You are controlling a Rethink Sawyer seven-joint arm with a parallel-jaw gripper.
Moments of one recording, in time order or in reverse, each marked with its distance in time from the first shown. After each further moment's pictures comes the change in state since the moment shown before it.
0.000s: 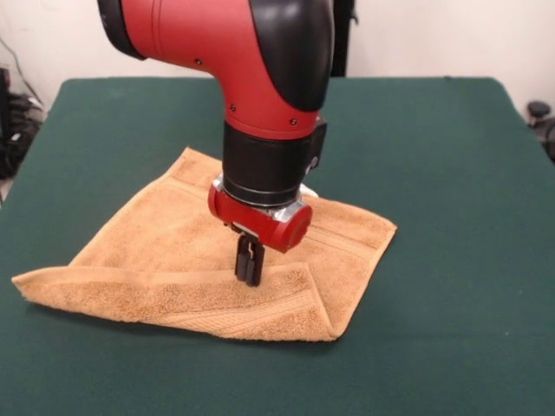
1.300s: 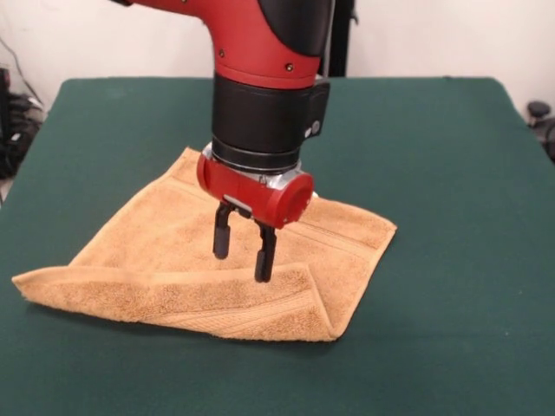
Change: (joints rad) arm 0.000 -0.093 0.000 0.019 0.046 0.000 0.000
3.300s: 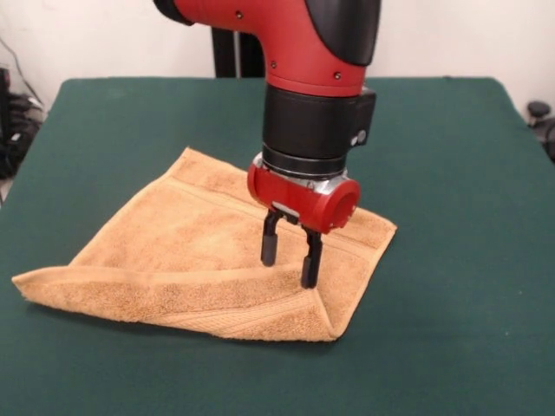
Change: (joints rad) arm 0.059 0.011 -0.005 0.100 0.140 -0.149 0.000
